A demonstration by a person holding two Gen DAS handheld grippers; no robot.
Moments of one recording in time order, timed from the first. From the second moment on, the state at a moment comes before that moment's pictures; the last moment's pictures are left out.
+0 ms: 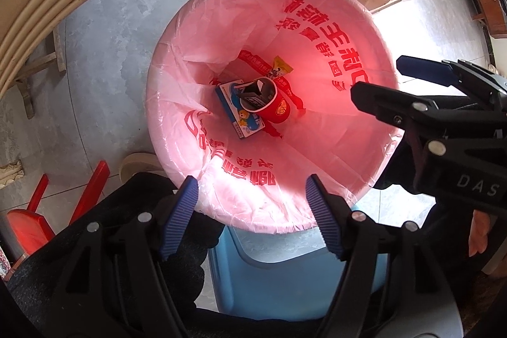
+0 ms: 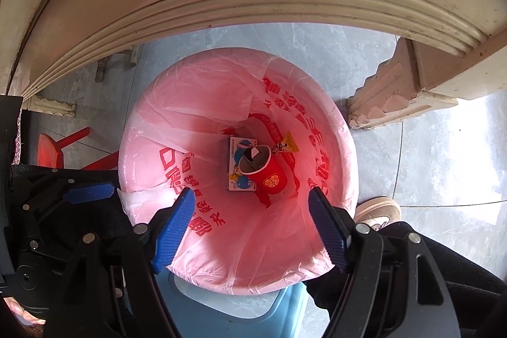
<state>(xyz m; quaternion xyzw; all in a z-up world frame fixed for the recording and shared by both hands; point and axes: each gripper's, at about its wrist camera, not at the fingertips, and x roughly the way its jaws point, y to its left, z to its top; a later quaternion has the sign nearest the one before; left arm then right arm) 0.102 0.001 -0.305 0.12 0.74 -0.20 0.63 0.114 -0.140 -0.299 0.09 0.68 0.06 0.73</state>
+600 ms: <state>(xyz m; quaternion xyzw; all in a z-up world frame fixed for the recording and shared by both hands) 0.058 0.017 -0.210 0.14 0.70 -0.21 0.67 0.073 -0.157 -0.203 0.10 0.62 0.08 0.78</state>
